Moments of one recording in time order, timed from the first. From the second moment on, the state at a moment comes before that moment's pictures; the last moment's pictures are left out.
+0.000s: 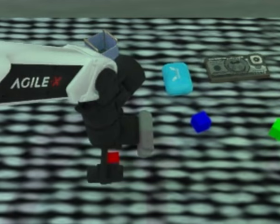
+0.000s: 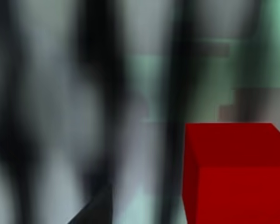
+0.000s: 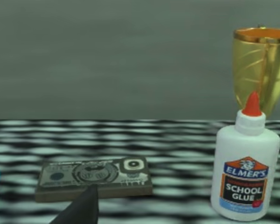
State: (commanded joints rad) left arm -0.64 1.96 1.25 -0.85 0.03 0.94; right arm 0.00 0.00 0.00 0.00 0.00 0.00
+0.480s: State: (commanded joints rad) left arm -0.63 1.94 1.28 -0.89 0.03 0.94; right arm 0.00 0.00 0.00 0.00 0.00 0.00
